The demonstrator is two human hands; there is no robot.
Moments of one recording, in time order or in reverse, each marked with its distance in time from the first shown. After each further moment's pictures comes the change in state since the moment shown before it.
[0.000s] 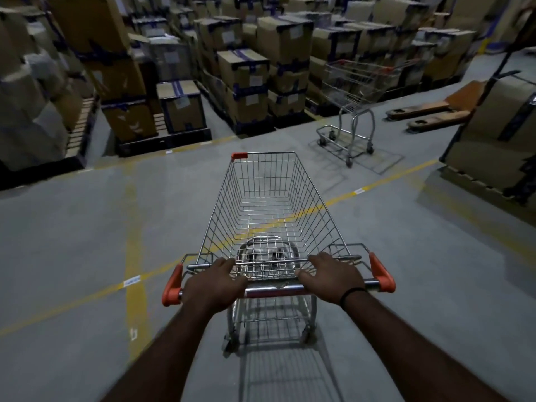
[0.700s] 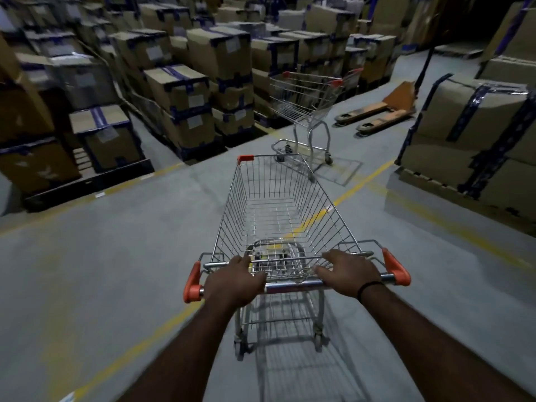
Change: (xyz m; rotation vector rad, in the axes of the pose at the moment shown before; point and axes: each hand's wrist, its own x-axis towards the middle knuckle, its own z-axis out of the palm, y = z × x) left_hand 0.356 0.113 -0.076 0.010 -0.043 0.212; right_hand 0.286 0.089 -0.109 0.066 0.117 0.275
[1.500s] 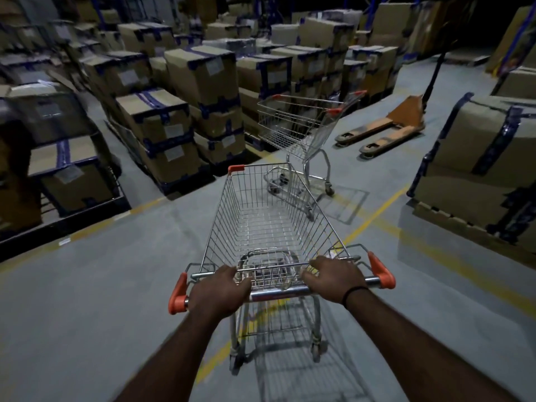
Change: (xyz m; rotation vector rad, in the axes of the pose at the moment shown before) left_hand 0.399 0.118 -0.078 -0.002 0.051 -0.052; right_hand 0.412 0.073 -0.109 -0.038 -0.019 -0.036
